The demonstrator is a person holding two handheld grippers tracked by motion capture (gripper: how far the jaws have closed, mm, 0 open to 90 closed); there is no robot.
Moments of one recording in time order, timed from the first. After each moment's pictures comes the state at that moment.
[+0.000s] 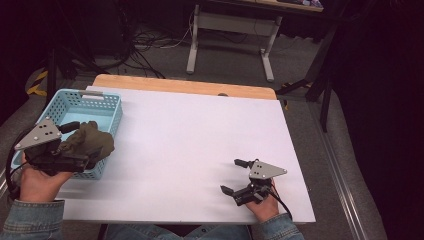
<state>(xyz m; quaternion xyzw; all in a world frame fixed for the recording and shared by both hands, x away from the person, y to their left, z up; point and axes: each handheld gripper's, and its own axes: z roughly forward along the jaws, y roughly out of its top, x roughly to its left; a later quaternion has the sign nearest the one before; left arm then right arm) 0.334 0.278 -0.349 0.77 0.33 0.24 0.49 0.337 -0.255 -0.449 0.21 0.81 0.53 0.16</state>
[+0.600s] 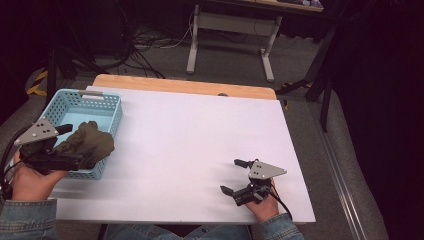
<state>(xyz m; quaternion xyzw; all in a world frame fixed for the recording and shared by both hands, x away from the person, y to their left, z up) 0.341 0.294 -0.358 0.78 0.37 0.23 0.45 0.337 -0.255 -0.449 0.21 0.81 0.52 0.16</state>
